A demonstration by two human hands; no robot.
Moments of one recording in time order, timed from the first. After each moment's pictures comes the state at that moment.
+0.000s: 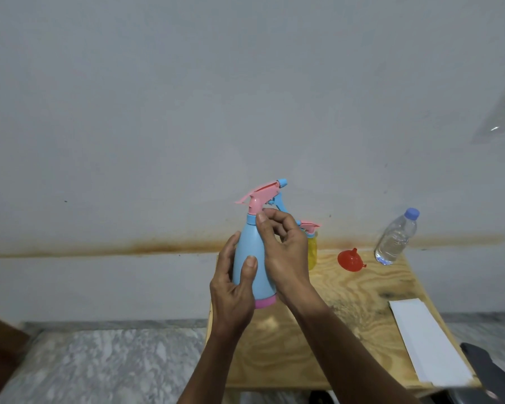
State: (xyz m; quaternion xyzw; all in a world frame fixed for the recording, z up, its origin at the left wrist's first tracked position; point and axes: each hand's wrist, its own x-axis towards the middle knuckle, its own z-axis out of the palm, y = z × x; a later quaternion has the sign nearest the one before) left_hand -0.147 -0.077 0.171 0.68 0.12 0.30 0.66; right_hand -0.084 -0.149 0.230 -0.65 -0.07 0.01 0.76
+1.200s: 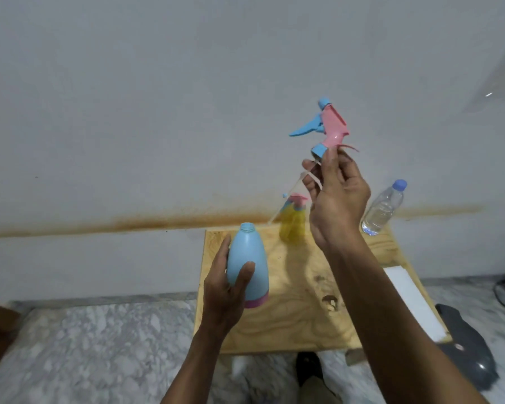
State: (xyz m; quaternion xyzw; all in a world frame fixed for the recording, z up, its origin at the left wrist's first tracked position) left_hand -0.164 -0.073 0.116 0.76 0.15 0.20 0.59; right_hand -0.044 -0.207 0.272 -0.47 0.02 -0.09 0.88
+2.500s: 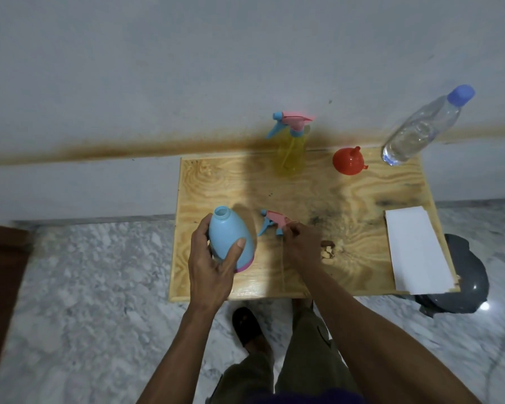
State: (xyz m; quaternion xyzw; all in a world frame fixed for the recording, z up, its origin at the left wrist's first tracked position) left_hand -0.139 -0.107 0.023 0.76 0.29 0.14 0.56; right_hand -0.026 -0.262 -0.071 -0.89 0.07 0.17 0.41
